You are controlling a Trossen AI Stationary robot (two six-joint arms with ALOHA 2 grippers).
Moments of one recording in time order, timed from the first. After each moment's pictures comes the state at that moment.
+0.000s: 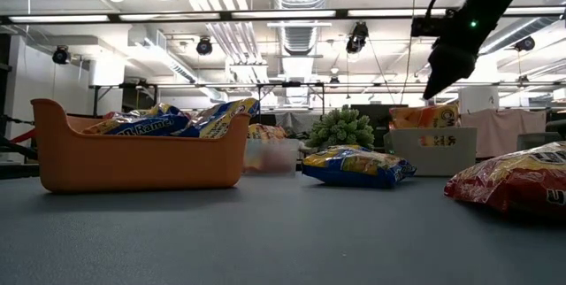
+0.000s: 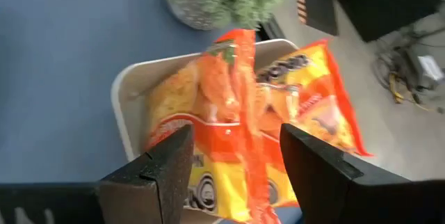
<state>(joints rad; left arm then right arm) -0.79 1.44 0.92 -0.22 -1.06 -0.36 -0.22 1.00 0.75 -0.75 0.57 0.05</state>
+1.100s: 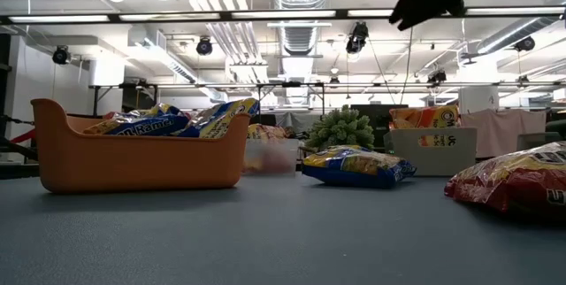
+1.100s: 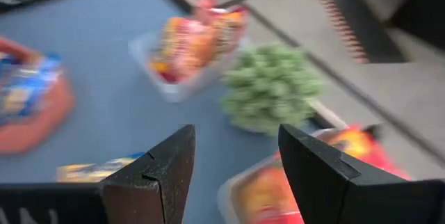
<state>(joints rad) -0.79 1.44 0.92 -0.22 -1.06 -0.43 -0.09 1.00 1.05 -0.75 0.50 0.32</state>
